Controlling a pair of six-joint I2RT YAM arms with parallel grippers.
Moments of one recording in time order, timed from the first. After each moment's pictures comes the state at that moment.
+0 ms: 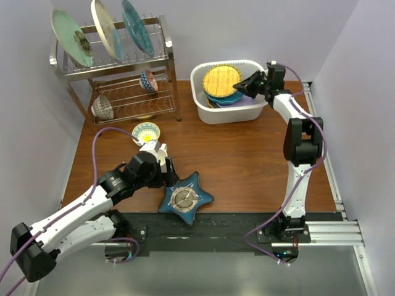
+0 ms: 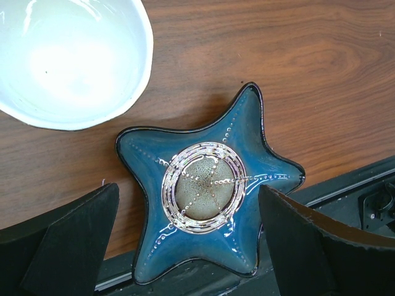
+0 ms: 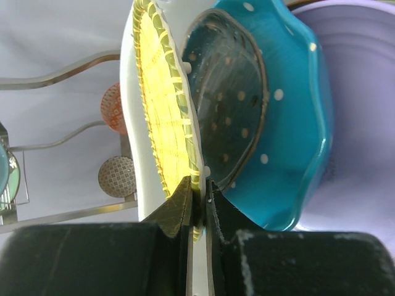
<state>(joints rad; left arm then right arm) -0.75 0.83 0.64 -0.59 -0.12 -0.73 0.05 2.21 1.81 -0.05 -0.54 0.96</state>
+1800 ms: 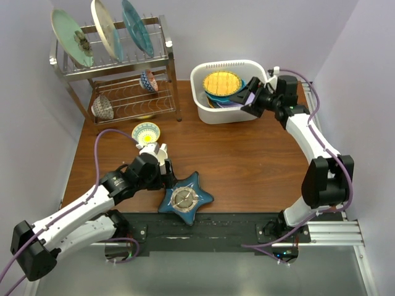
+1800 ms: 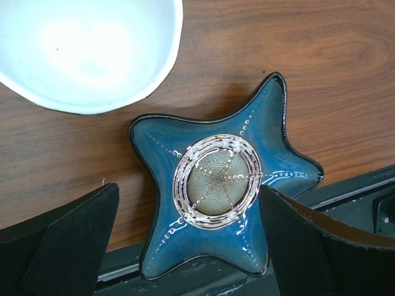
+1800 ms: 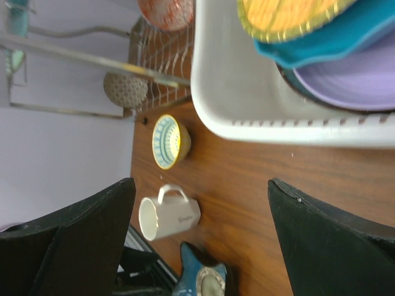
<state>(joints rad) -0.75 0.85 0.62 -0.61 -0.13 -0.76 0.10 1.61 1.34 -0.18 -0.60 0.74</state>
